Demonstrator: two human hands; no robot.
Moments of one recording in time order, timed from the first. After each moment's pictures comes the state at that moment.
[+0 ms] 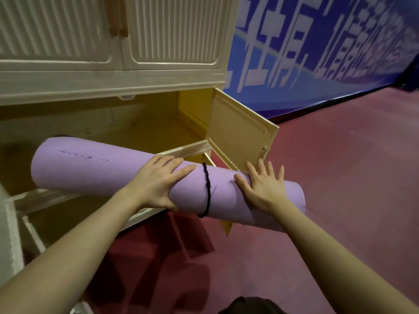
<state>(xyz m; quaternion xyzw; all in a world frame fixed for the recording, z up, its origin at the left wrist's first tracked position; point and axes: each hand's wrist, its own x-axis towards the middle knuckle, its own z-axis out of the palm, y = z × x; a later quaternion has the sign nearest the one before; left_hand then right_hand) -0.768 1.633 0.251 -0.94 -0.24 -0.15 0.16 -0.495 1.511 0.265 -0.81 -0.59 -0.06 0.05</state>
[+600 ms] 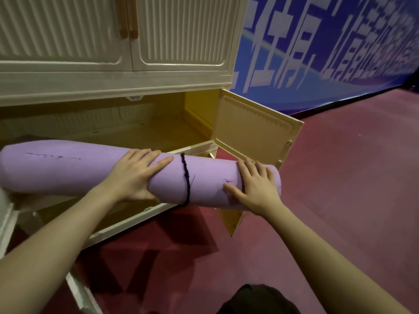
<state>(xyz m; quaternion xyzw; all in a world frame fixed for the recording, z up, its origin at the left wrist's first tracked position) -0.824 1.650 0.253 -0.92 -0.32 -0.14 0.17 -0.519 1.519 0.264 -0.76 -0.64 -0.09 0.06</state>
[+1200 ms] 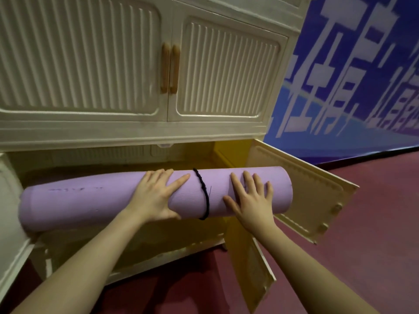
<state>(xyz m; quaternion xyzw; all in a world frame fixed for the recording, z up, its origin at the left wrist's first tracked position) -0.808 1.715 0.275 -0.86 -0.45 -0.17 0.19 -0.540 1.661 0.281 -0.68 -0.70 -0.16 0.14</state>
